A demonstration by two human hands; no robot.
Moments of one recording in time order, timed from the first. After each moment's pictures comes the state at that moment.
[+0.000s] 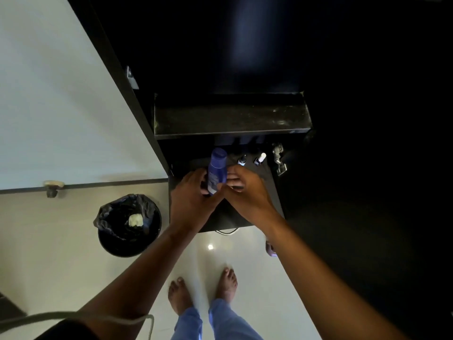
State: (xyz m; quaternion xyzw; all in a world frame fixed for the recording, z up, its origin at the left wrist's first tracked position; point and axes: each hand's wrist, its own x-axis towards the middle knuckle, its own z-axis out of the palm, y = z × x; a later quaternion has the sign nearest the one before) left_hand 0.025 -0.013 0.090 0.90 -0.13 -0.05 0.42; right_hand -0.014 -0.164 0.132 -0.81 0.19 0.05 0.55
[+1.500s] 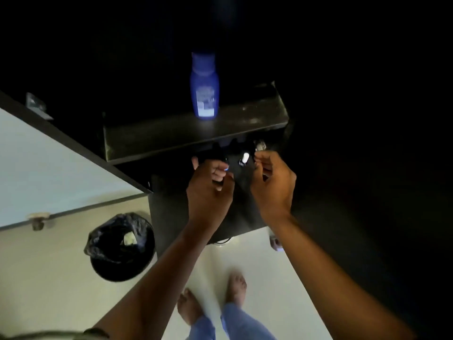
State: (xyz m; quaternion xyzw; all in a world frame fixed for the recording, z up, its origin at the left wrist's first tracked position) left_hand 0.038 -0.107 0.080 0.83 -0.11 -0.07 0.55; right_hand -0.013 -0.237 0.085 -0.81 0.32 -0.26 0.41
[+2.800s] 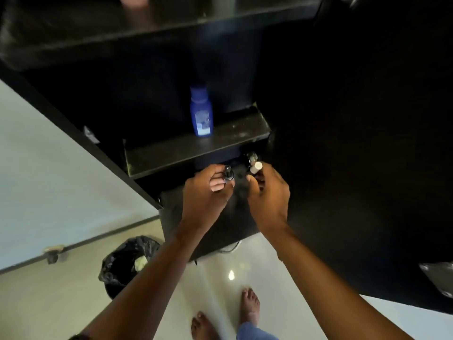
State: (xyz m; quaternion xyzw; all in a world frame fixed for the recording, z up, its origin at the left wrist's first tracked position) left_hand 0.038 -0.079 0.154 0.80 -0.20 -0.11 0.55; right_hand -0.045 -0.201 0.151 -0.83 0.34 -0.26 0.37
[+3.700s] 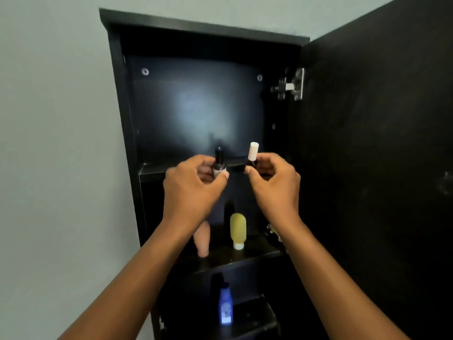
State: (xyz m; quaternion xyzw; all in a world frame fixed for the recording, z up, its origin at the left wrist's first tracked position) left_hand 0.063 -0.046 0.619 0.71 -0.33 0.29 0.55; right_hand 0.006 -0.207 0.604 -0.71 0.09 -0.58 0.39
